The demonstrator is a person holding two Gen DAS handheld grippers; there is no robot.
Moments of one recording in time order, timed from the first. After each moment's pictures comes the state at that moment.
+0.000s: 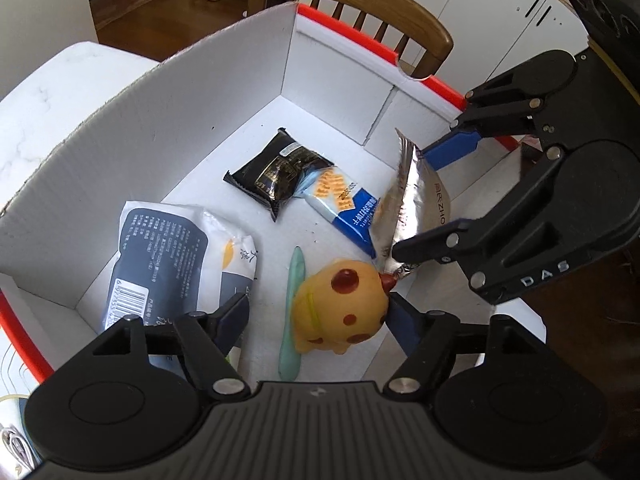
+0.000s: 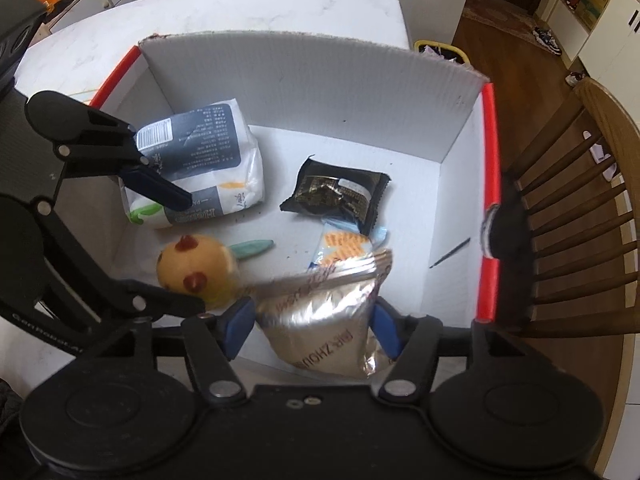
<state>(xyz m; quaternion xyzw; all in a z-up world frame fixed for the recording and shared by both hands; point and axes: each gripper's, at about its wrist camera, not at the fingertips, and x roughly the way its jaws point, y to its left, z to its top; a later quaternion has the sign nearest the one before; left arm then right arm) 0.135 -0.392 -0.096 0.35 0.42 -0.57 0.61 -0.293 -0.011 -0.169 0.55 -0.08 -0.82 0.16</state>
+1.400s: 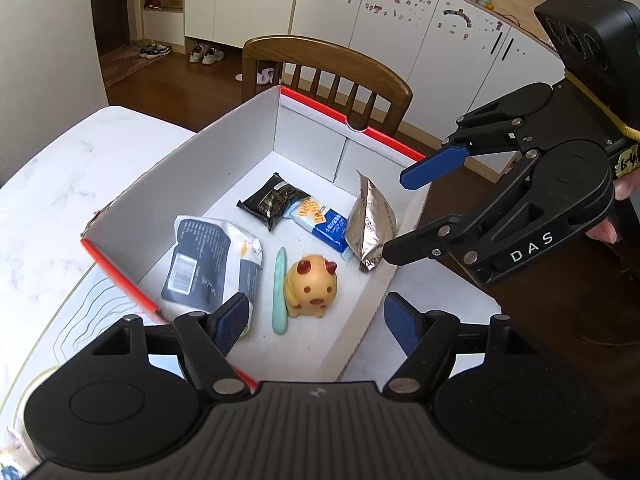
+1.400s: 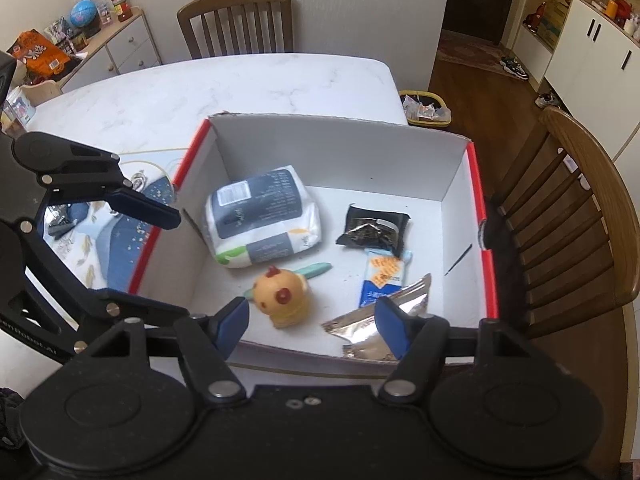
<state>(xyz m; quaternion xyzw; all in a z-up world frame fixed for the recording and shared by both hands) 0.115 -0.300 -0.024 0.32 0.34 -0.62 0.63 -0.237 -0.044 -0.087 0.46 -0.17 -0.87 0.05</state>
